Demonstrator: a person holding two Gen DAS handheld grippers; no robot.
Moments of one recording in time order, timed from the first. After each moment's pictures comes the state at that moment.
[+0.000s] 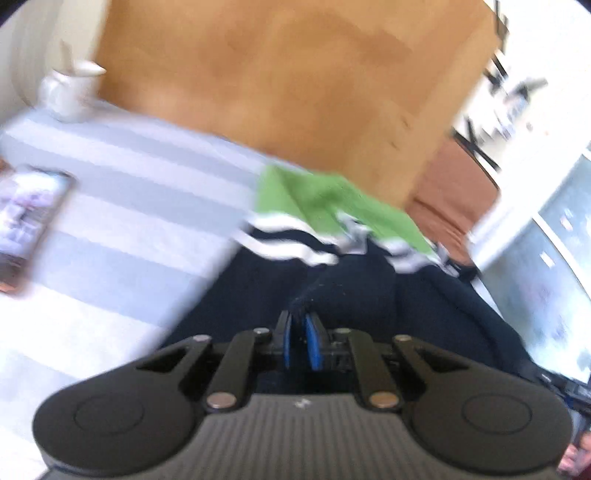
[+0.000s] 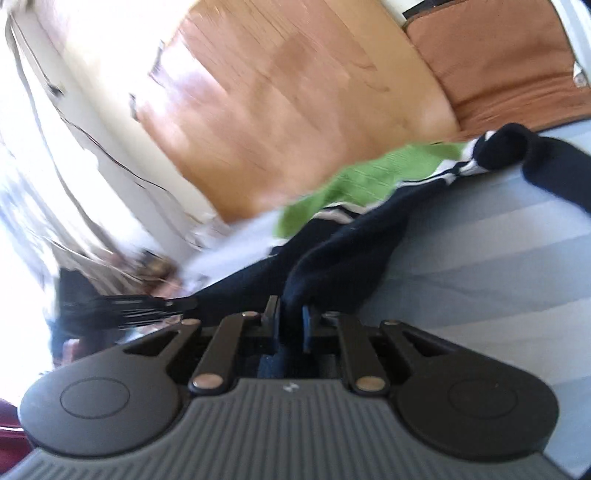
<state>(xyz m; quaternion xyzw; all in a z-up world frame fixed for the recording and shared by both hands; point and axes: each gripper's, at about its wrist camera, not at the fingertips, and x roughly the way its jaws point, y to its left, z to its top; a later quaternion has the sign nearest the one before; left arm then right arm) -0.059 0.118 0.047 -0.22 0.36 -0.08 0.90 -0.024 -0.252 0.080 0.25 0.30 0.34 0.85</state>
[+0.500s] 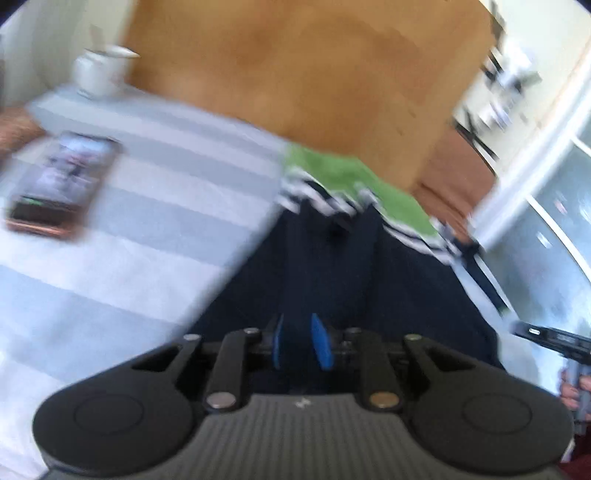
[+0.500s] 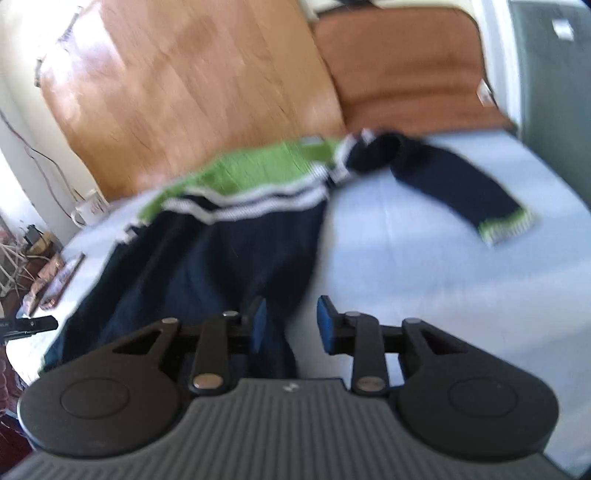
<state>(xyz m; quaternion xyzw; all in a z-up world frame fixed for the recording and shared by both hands) -0.112 0.152 0.018 -0.21 0.35 -0.08 0.91 0.001 -0.252 0.078 0.13 0.35 0.17 0.91</state>
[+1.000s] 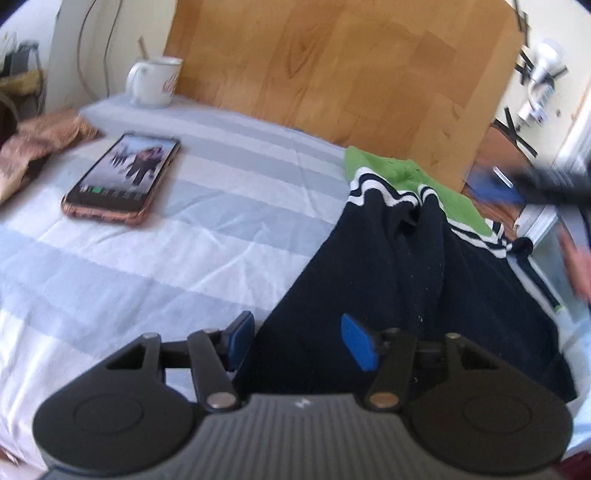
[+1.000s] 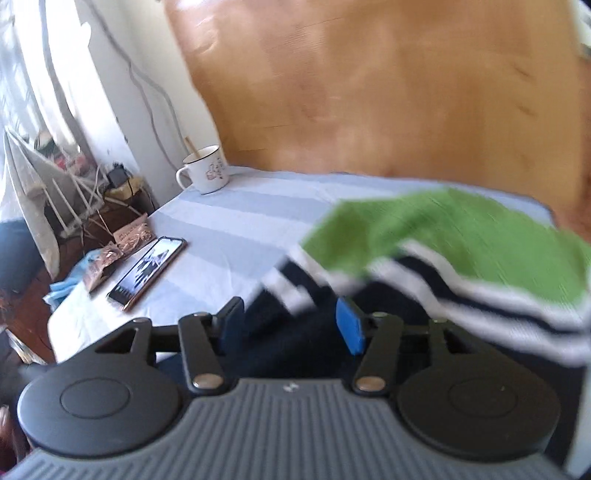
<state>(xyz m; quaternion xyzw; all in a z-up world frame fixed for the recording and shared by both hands) -0.122 0.163 -0.012 -0.16 0.35 -0.03 0.92 0.118 -0.016 0.119 0.02 0.35 0.37 0.86</state>
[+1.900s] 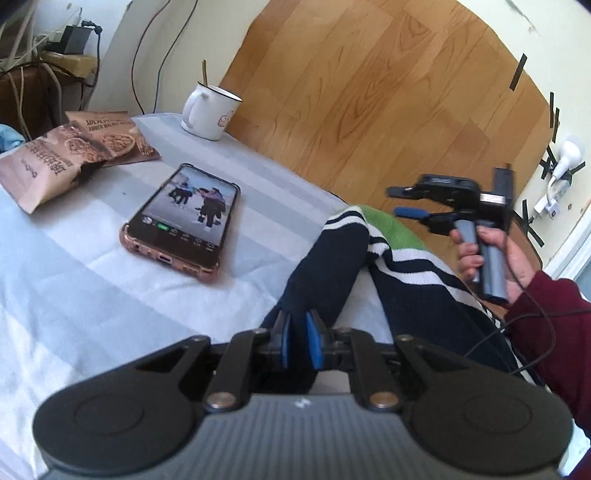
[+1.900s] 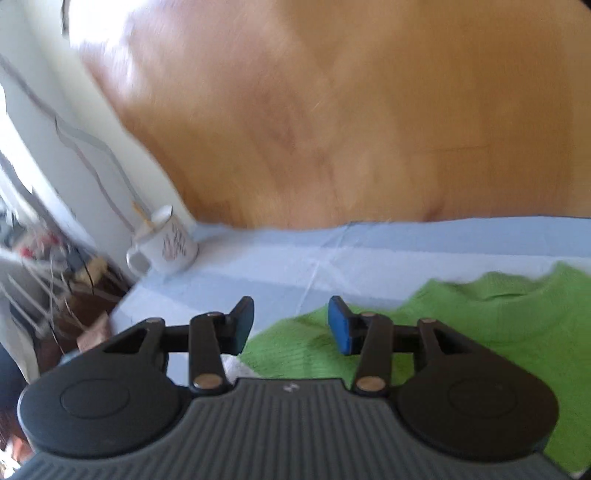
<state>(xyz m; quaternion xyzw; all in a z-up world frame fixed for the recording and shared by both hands) -0.122 0.236 -0.008 -0.27 0.27 -0.01 0.93 0.262 0.018 0.068 0.14 0.36 0.34 0.86</state>
